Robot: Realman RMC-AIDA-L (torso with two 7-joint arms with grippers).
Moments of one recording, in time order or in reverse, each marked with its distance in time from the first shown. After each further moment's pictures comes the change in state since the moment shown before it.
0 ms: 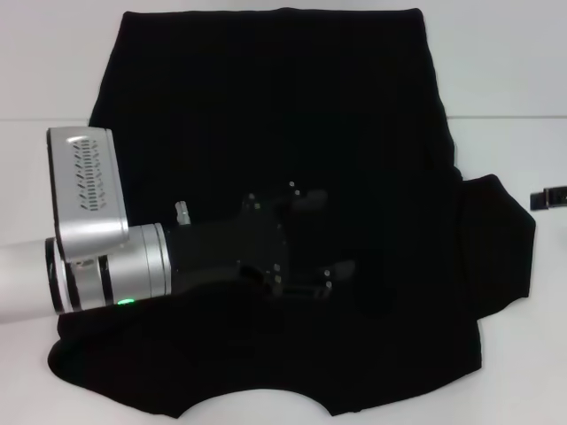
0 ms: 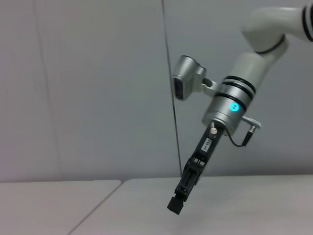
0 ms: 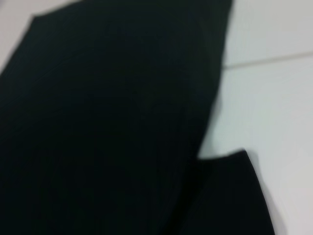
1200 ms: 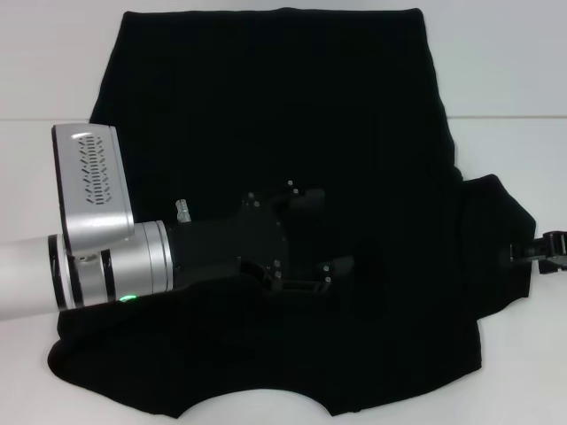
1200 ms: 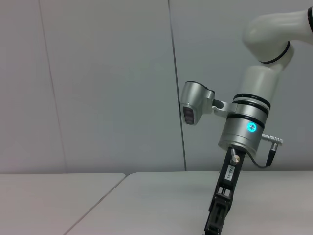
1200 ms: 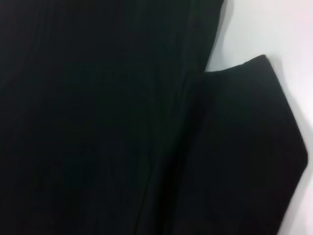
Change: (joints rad) left arm -0.006 0.001 0.006 -0.003 0.001 -0.027 -0.018; right arm 0.041 0.030 -0.037 0.140 -0.101 0.039 0.041
